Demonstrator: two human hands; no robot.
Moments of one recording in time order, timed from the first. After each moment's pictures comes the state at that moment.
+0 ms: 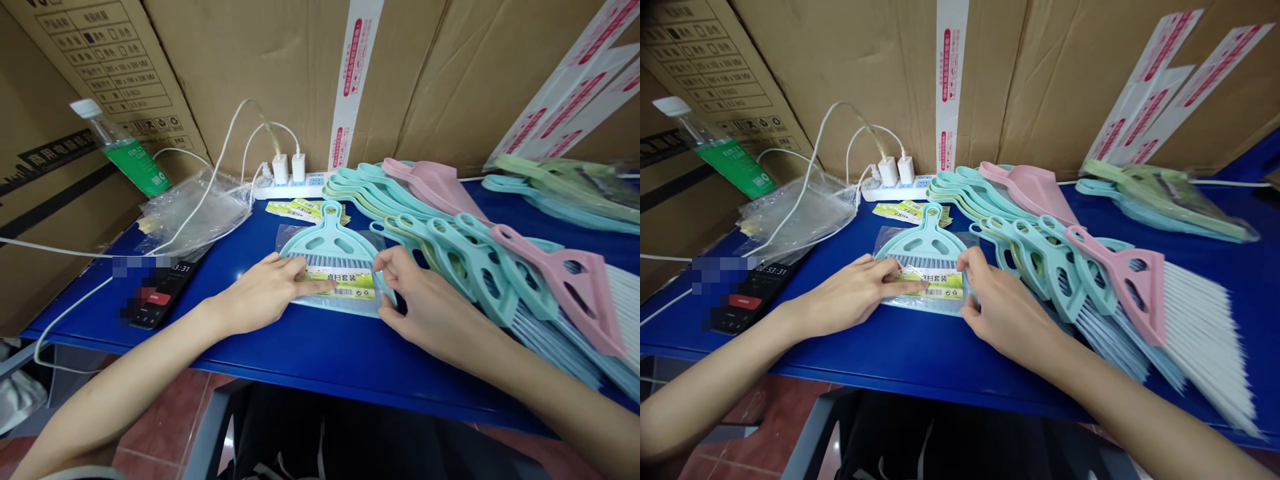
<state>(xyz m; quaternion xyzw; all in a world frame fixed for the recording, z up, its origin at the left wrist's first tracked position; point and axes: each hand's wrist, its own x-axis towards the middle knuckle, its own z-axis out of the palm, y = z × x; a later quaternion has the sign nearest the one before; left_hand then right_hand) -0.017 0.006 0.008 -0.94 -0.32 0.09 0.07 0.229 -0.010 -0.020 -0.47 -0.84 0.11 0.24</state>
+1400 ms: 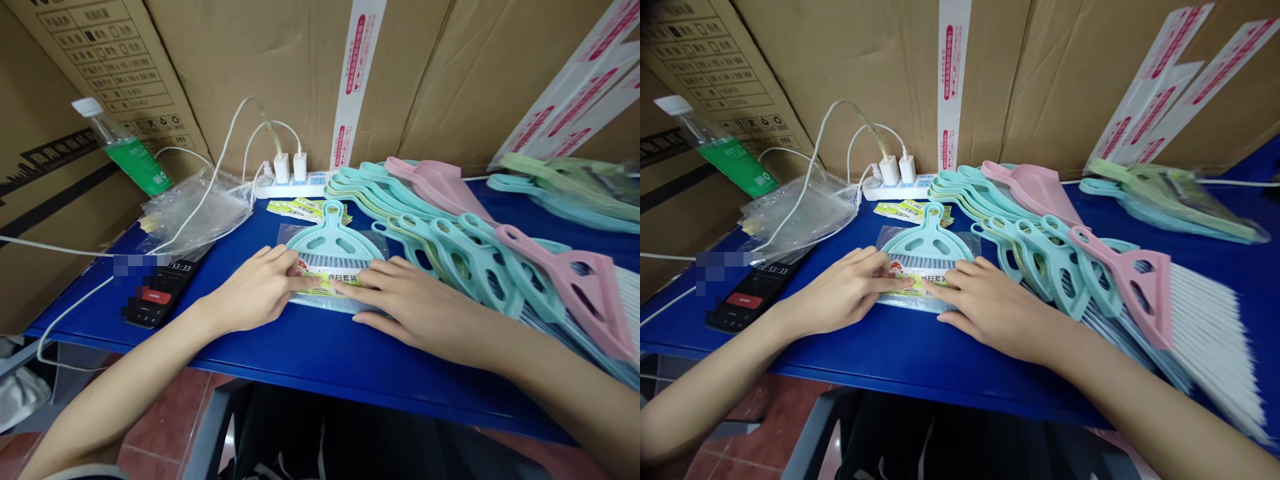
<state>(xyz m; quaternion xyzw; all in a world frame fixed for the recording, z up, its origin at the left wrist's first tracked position) -0.027 0.002 0.009 -0.94 -0.34 -0.01 0.04 0.229 0.005 -0.017 -0.25 -0.96 0.00 0.13</state>
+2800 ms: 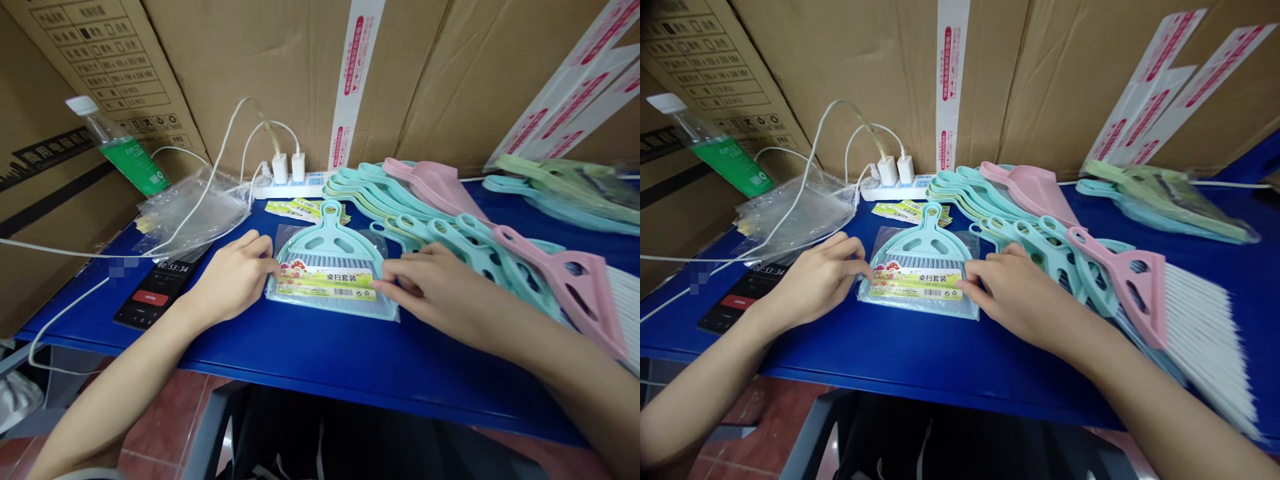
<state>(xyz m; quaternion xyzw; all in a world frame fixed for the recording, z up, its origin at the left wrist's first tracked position) -0.047 0.007 0.017 -0.91 -0.40 -0.08 0.10 0.241 0.010 -0.001 -0.39 -0.91 0.03 0.16</state>
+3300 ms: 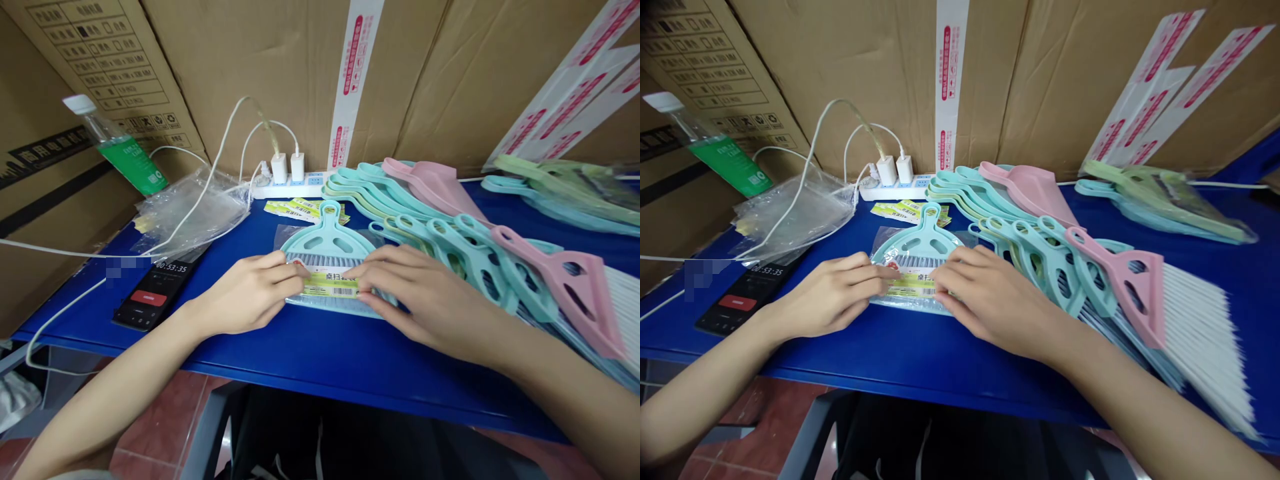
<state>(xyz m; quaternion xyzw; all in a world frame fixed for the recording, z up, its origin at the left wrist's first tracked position) -0.038 0.000 0.014 -0.96 -0.25 -0.07 0.09 0.227 0.002 0.000 -0.26 -0.93 -0.02 0.24</state>
